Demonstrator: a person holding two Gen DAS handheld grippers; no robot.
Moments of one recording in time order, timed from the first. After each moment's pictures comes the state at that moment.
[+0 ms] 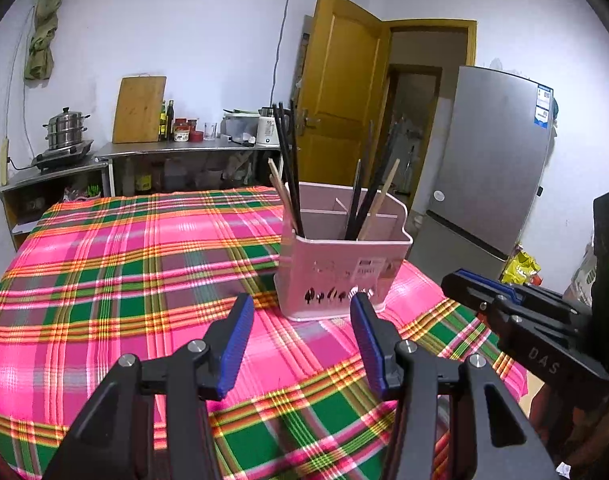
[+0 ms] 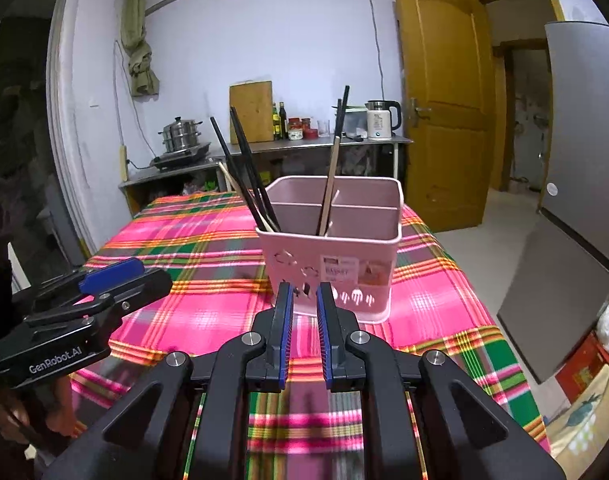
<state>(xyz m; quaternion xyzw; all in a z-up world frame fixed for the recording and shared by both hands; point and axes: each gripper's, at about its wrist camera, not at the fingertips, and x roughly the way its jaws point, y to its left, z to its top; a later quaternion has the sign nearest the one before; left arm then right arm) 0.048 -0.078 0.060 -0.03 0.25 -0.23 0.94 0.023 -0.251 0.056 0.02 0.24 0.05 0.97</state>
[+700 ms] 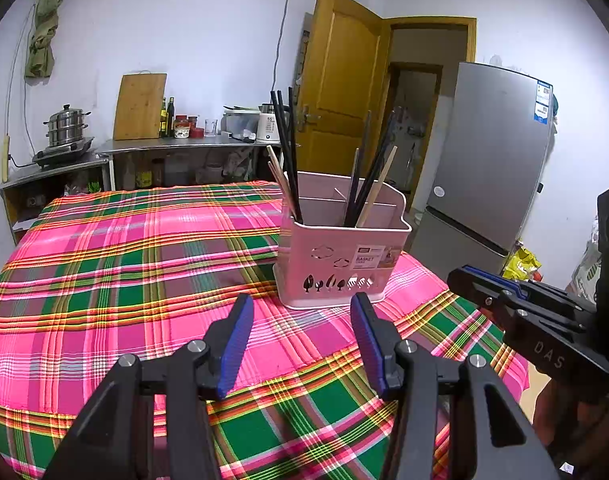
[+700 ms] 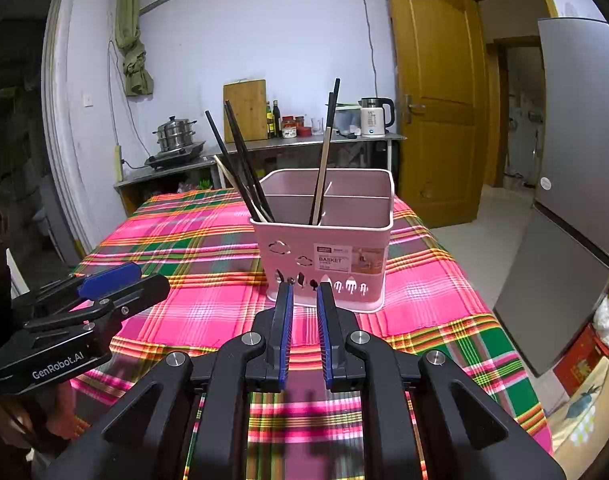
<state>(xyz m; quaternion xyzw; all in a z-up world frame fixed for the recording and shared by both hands) 0.040 -0.078 0.051 -0.02 0.25 -0.23 0.94 0.015 -0.251 0.049 0.02 0.24 0.04 0.97</state>
